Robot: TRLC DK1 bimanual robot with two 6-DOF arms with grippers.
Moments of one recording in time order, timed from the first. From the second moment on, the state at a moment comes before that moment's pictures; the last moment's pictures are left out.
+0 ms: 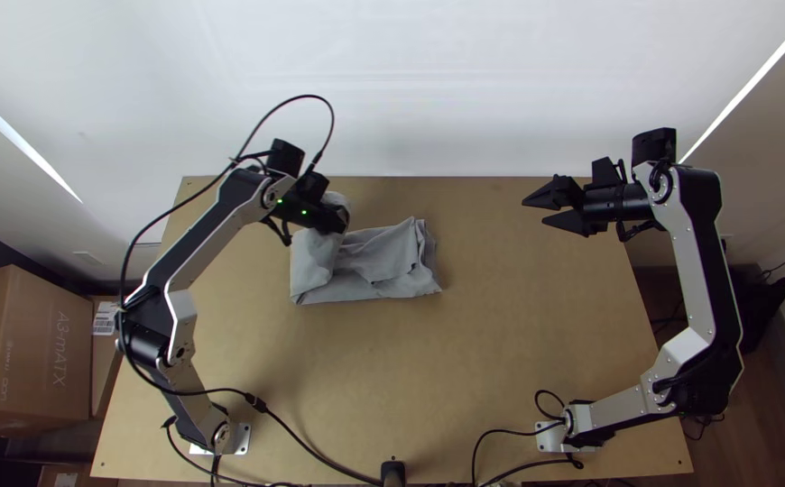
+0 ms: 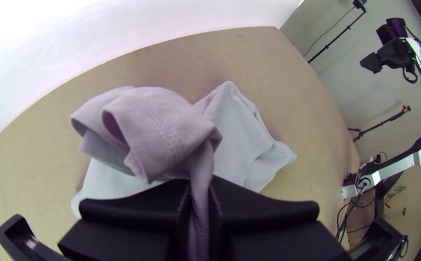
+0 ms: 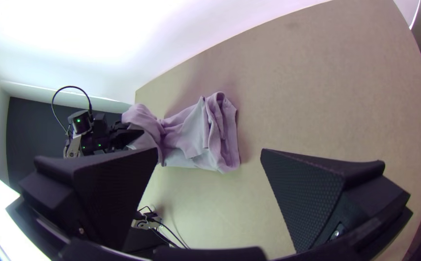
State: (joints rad) left arm -0.35 1.89 1.80 -0.91 0.38 0.11; right arm -0.06 1.60 1.76 -1.23 -0.73 0.25
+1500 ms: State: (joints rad) left arm -0.56 2.06 2.26 -0.92 0.20 0.03; right arm 0.26 1.68 1.33 -0.79 -0.64 0.37
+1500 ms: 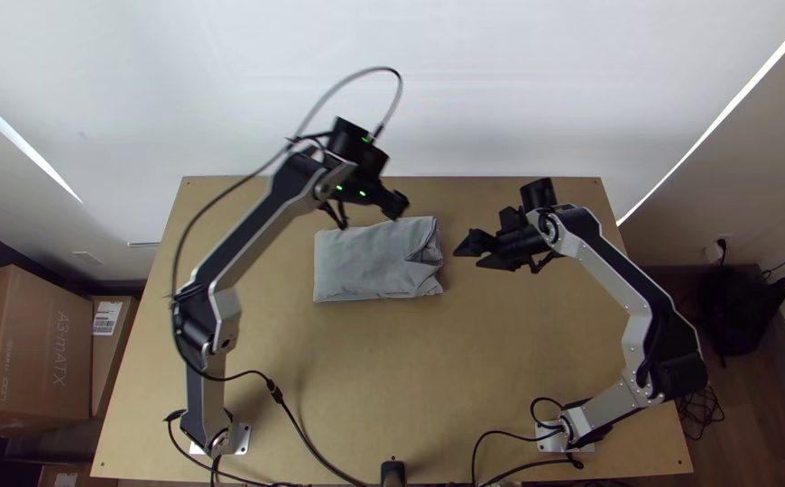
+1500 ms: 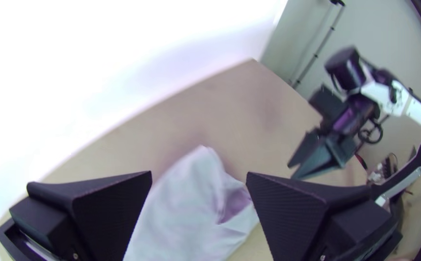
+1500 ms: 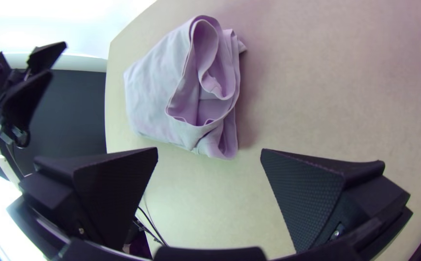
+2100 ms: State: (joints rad) left arm -0.33 1.63 1.93 -0.93 0.05 0.03; right arm 0.56 1.89 1.71 -0.85 -0.31 0.39
